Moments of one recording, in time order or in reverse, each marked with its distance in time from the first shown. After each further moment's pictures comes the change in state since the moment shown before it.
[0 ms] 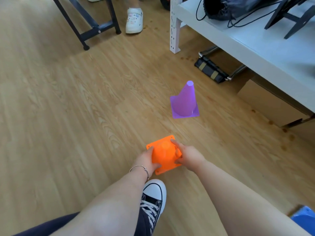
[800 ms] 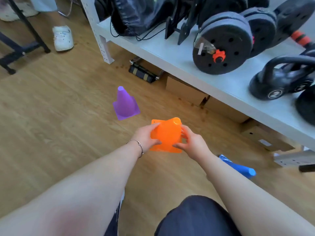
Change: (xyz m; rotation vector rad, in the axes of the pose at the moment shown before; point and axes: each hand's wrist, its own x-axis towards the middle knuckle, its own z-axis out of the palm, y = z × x) left_hand -0.073 0.199 0.005 -0.072 -0.081 0.547; right_hand -0.203 0.112 -0.077 0.424 0.540 0.203
